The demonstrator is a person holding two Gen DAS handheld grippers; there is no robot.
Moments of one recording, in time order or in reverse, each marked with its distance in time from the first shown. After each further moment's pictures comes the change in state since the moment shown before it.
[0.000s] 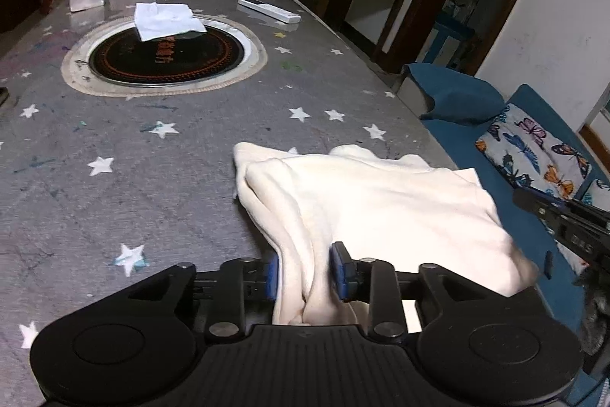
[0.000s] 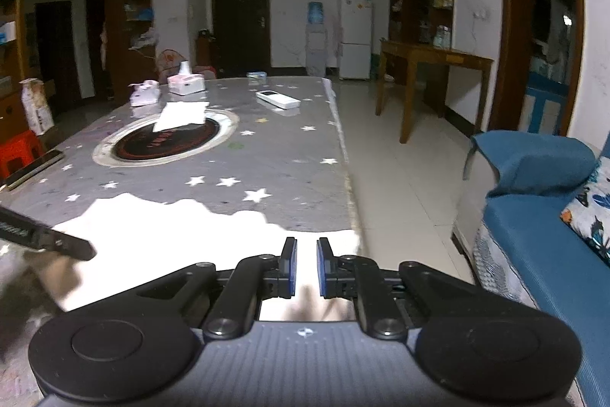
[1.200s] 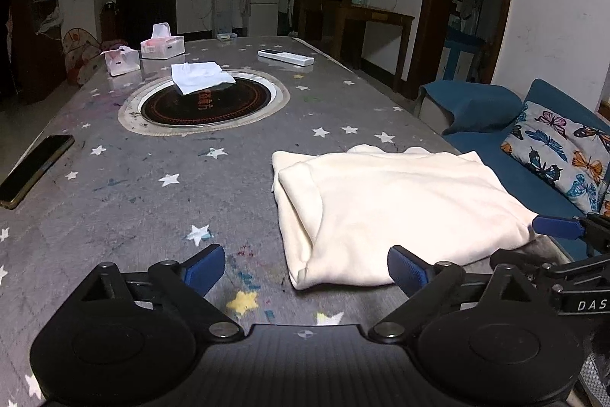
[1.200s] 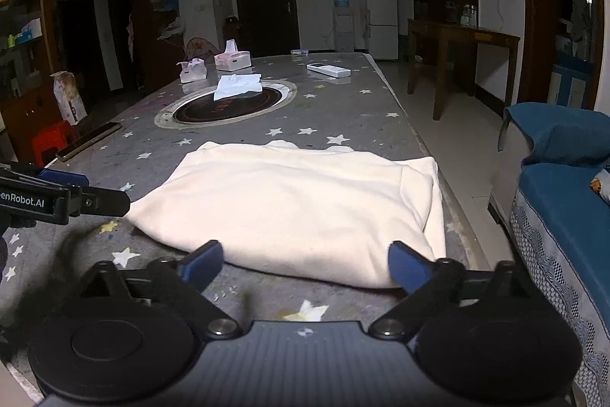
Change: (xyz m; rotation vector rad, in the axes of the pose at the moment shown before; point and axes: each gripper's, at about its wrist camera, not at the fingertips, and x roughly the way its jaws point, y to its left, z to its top) left arm -0.064 -0.020 -0.054 0.131 -0.160 0.143; right arm -0.042 0.054 -0.048 0.029 0.053 0.092
